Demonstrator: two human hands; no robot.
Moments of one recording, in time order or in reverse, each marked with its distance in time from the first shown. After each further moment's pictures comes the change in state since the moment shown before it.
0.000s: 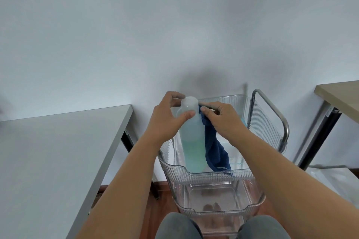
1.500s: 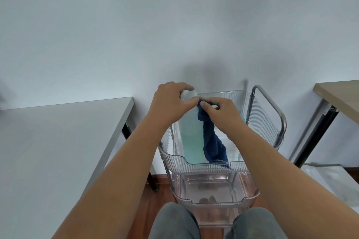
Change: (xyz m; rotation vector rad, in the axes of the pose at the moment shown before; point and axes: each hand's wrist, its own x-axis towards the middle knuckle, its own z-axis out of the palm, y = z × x) left_hand 0.008 0.032 -0.004 0.383 0.056 0.065; right_hand -0.006 0.003 0.004 -0.040 0.050 0.015
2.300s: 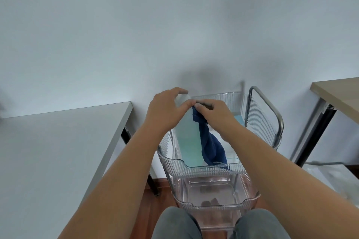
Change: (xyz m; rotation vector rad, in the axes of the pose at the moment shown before) left_hand -0.007 -0.002 0.004 0.036 -0.037 -0.030; right_hand 0.002 -0.008 0.005 0.170 -0.091 0.089
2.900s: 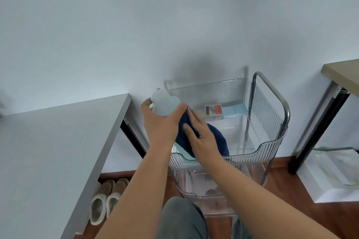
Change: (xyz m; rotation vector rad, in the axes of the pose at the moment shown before) left_hand -0.034 -0.021 0.057 -0.685 0.405 -0.534; right_hand -0.048 0.069 0.055 0.011 0.045 -0.171
